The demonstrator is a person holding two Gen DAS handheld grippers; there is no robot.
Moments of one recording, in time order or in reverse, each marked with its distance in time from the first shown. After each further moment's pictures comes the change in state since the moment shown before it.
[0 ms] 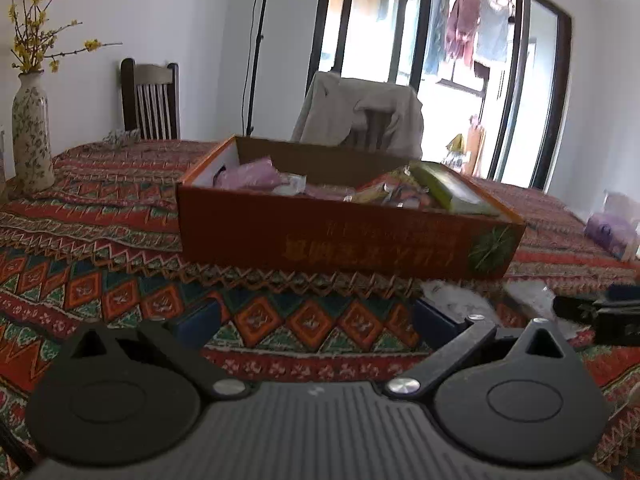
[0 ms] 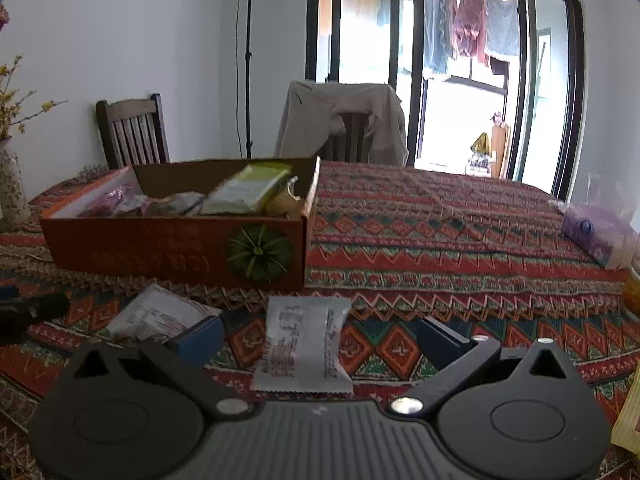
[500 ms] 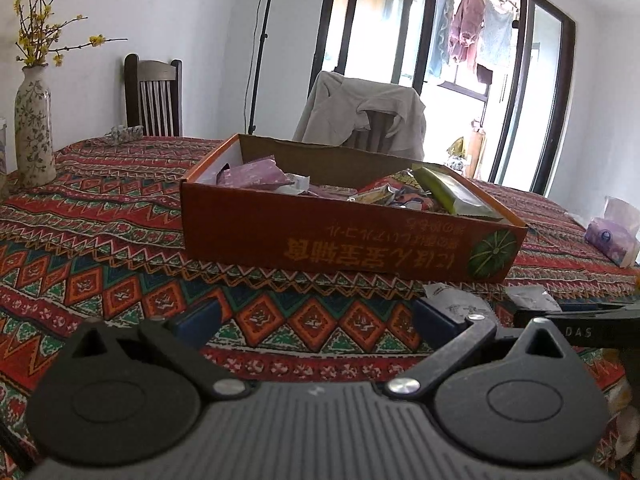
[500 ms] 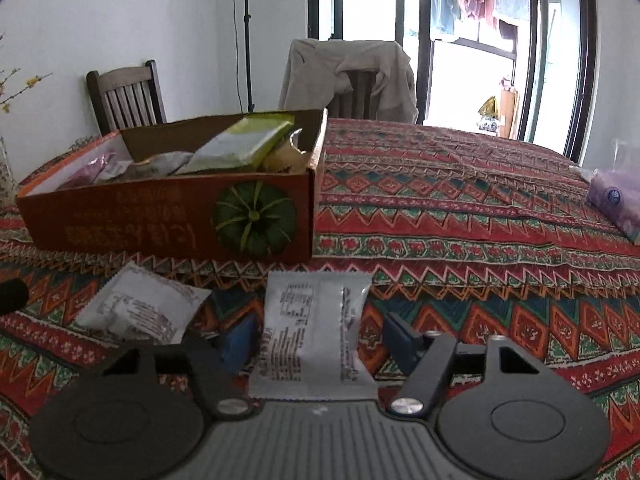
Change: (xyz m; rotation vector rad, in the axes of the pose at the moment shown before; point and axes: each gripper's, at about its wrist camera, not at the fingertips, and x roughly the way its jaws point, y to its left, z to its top) left arm 0.001 0.001 0.001 -0.015 0.008 0.008; right arm 0.047 0.003 -0.001 0.018 0.108 0.019
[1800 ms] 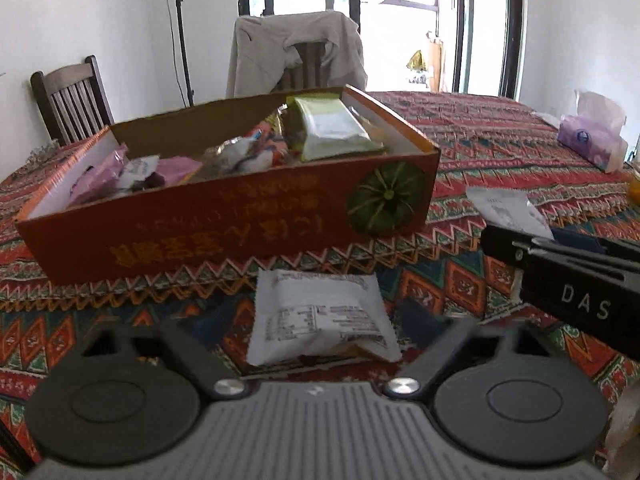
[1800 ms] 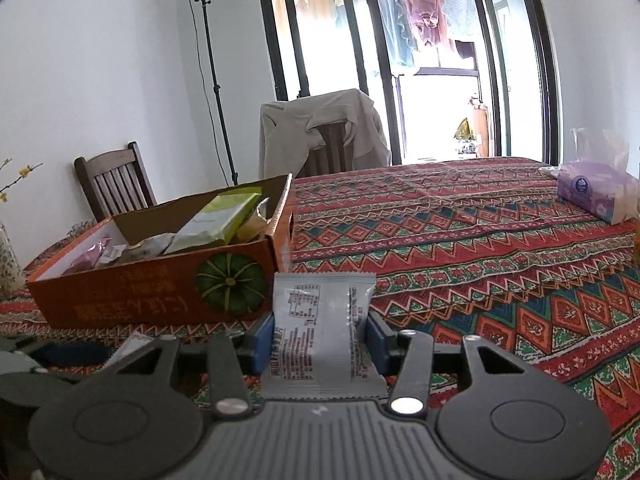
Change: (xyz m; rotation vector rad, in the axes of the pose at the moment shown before) left arm 0.063 -0.119 0.007 0.229 0.214 -0.037; right arm -0.031 -0.030 -0.008 0.169 -0.185 0.019
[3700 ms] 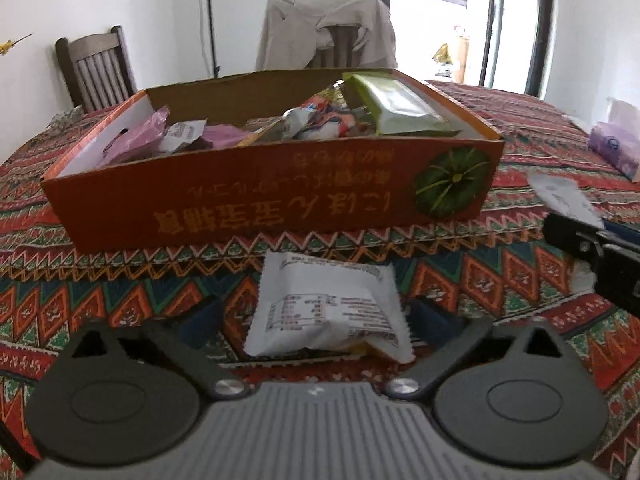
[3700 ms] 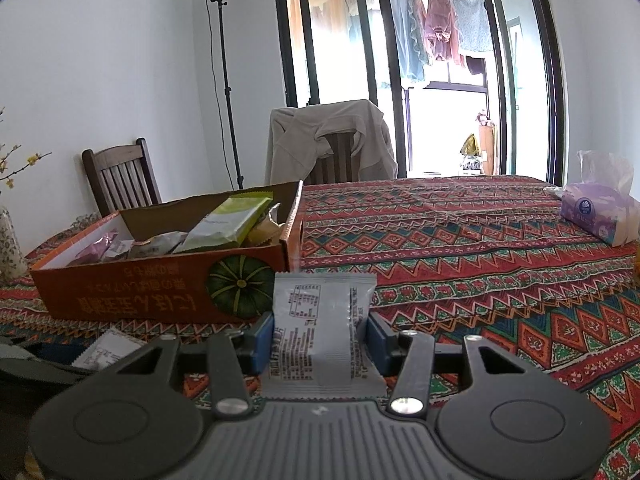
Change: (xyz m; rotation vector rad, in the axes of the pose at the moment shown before) left arm 0.008 0.037 -0.006 -0.077 0.041 0.046; right arm -0.005 0.011 0.000 -0.057 -0.025 -0.004
